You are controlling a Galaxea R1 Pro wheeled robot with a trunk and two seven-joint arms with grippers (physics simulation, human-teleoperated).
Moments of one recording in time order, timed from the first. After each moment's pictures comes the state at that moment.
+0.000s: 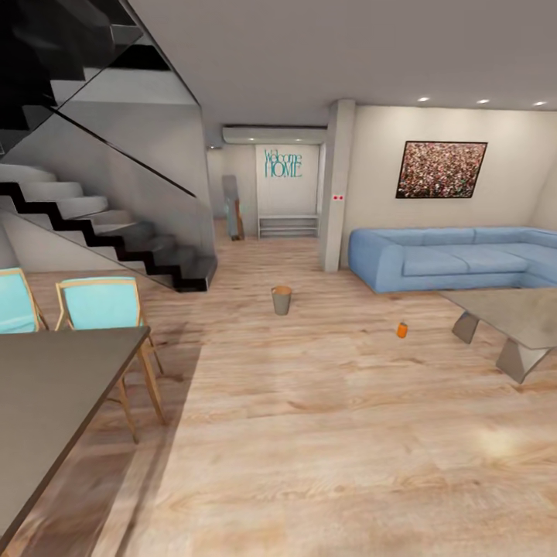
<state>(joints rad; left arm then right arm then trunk) -0.02 0.19 0.15 -0.55 0.23 -0.15 -0.90 -0.25 -0.17 -0.08 -0.35 0.00 0.03 0.54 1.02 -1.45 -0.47</state>
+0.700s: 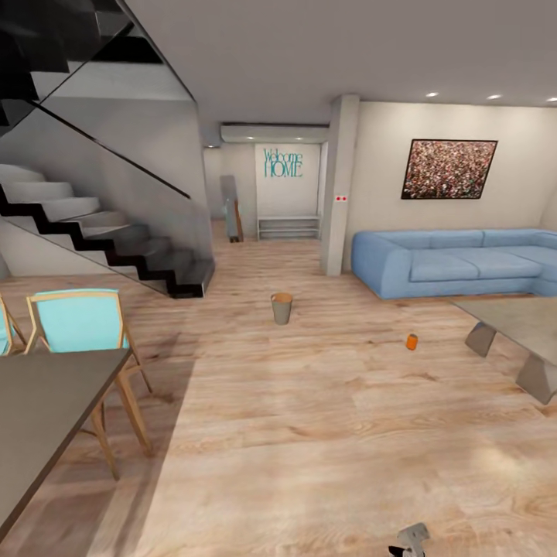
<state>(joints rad) -0.02 0.19 0.15 -0.66 0.23 -0.15 -0.91 -0.25 -0.17 -0.08 -0.49 -0.01 0.03 0.74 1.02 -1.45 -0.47</state>
